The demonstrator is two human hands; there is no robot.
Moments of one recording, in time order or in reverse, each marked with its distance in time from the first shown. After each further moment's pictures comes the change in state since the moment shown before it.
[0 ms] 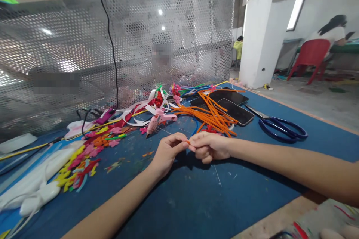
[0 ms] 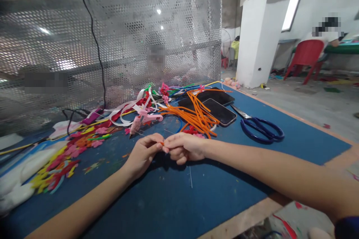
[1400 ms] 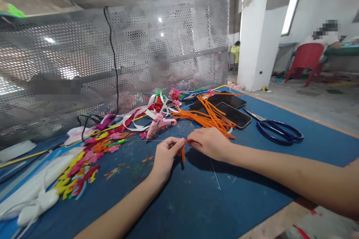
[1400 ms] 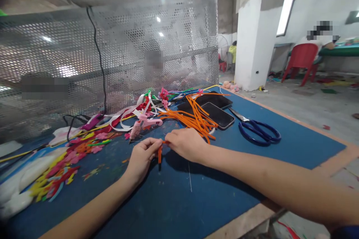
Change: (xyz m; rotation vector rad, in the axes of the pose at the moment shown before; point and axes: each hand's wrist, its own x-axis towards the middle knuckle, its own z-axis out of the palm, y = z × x) left_hand 0.003 -0.002 0.003 0.187 0.274 -0.077; right_hand 0.001 -0.006 0.007 -1.632 0.668 -0.471
